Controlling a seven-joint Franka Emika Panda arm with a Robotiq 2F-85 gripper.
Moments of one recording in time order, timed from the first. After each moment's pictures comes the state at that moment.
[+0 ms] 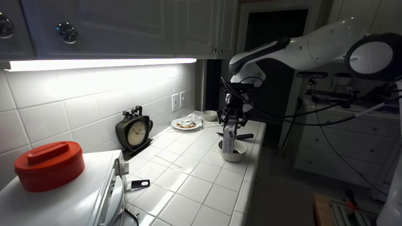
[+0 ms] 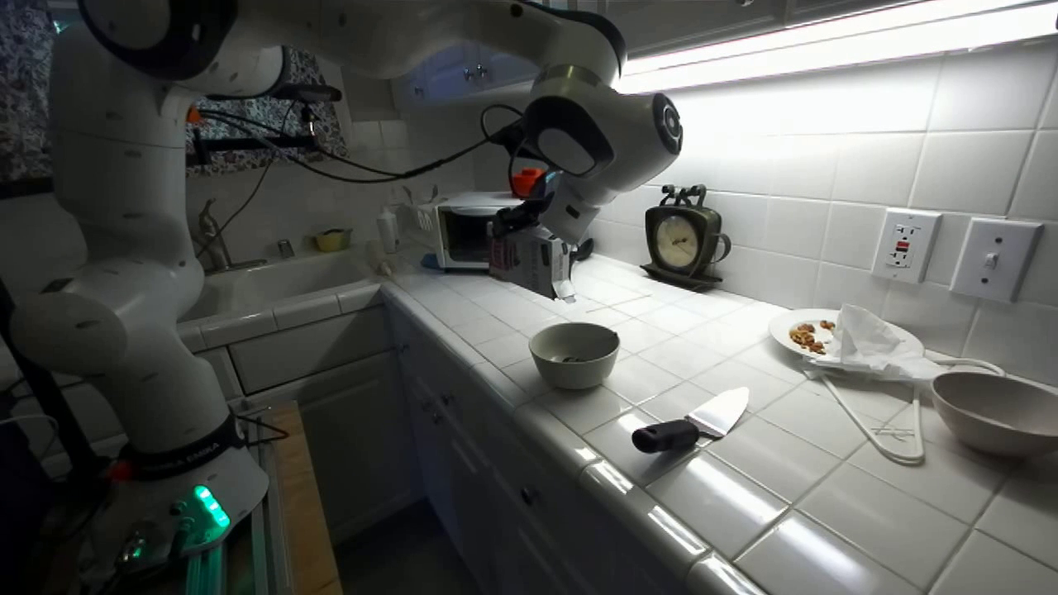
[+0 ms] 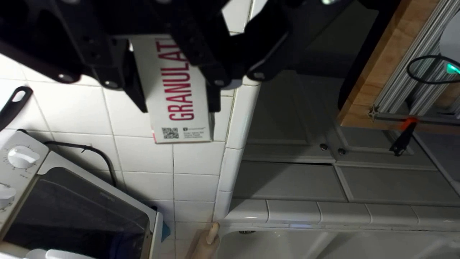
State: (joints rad) arm -0.28 0.31 -0.24 -1.72 0.86 1.27 0.86
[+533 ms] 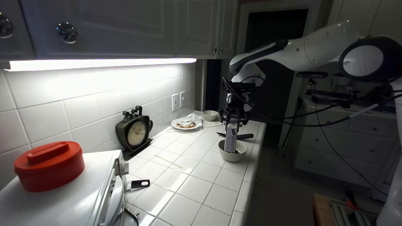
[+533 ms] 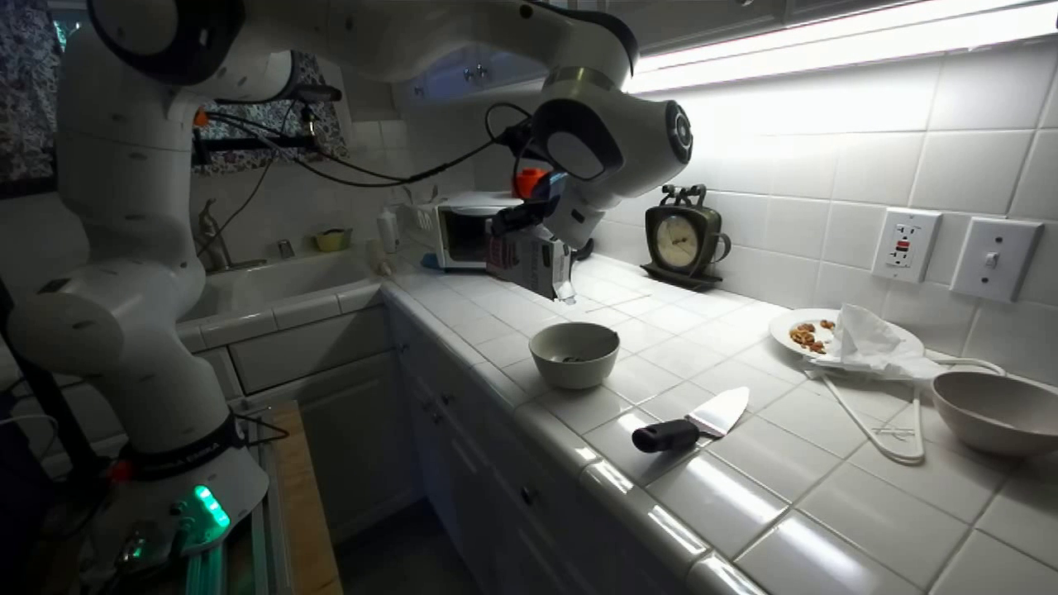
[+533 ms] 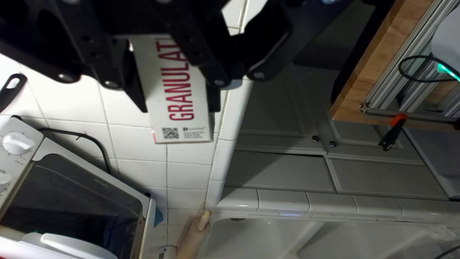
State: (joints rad) arm -0.30 0.35 -0.24 -1.68 0.87 1.19 0.83
